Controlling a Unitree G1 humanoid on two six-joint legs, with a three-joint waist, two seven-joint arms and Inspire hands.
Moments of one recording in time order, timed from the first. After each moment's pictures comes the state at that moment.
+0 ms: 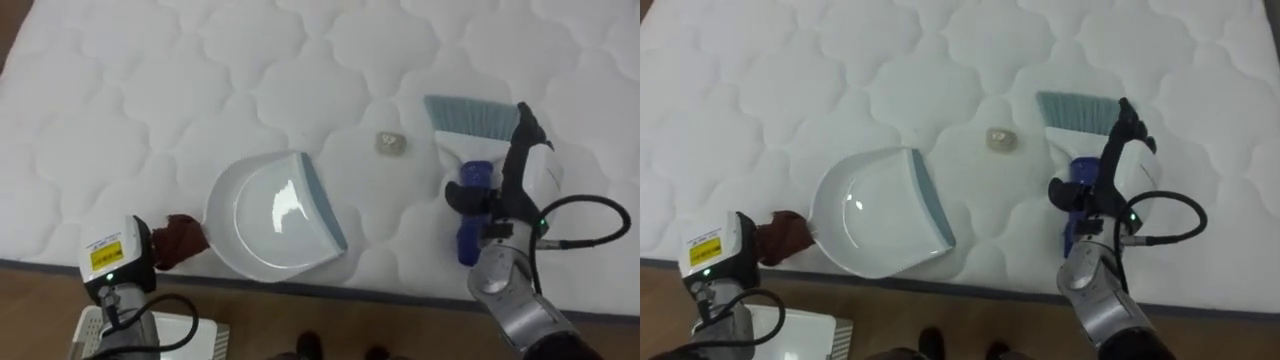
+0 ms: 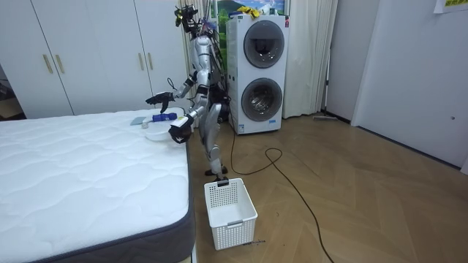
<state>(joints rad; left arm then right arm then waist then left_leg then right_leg) -0.33 0.33 -0.36 1.28 0.62 0.07 0.82 -0.27 -0.30 0.34 0.70 -0.16 -0.06 -0.80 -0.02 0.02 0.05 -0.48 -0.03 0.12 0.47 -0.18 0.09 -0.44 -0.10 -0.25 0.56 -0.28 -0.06</state>
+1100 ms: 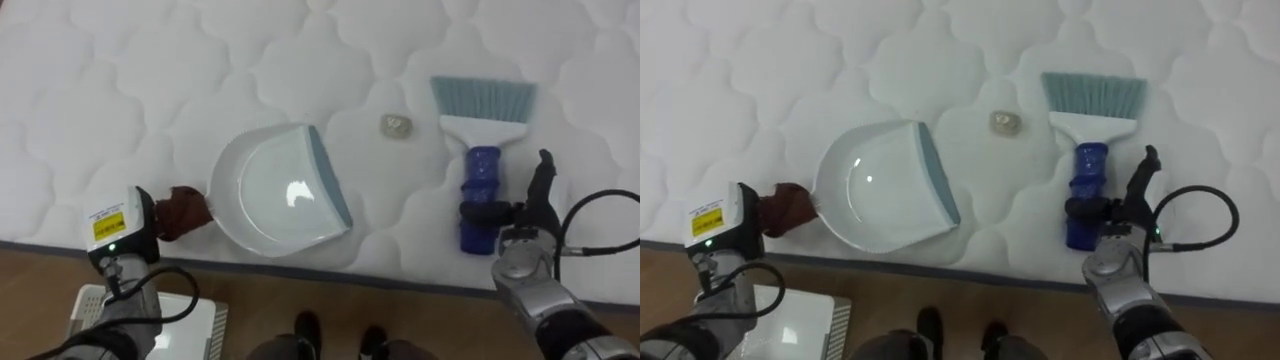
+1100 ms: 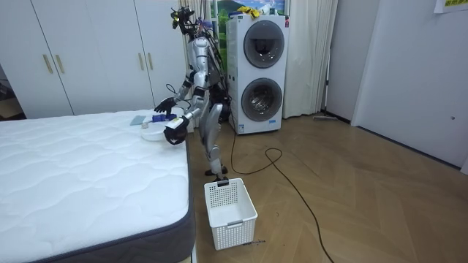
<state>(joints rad) -0.42 0.34 -0.36 1.28 0.62 0.04 0.81 -0.42 -0.33 0.31 1.04 0.11 -0.07 -0.66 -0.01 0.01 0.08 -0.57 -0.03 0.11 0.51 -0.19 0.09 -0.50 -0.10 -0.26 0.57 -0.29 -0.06</state>
